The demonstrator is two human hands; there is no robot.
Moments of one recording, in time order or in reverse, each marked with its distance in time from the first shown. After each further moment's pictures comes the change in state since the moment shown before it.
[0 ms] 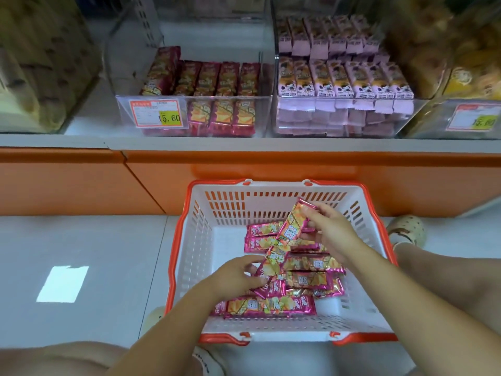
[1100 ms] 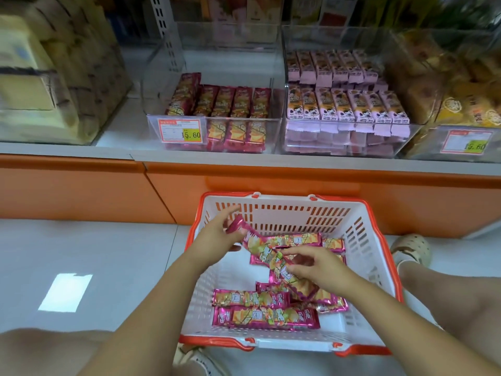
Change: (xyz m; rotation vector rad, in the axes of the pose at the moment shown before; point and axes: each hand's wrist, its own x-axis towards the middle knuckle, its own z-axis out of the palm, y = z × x) left_hand -0.031 0.049 -0.072 -0.272 0.369 0.144; right_hand -0.038 0.017 0.008 -0.696 -0.293 -0.175
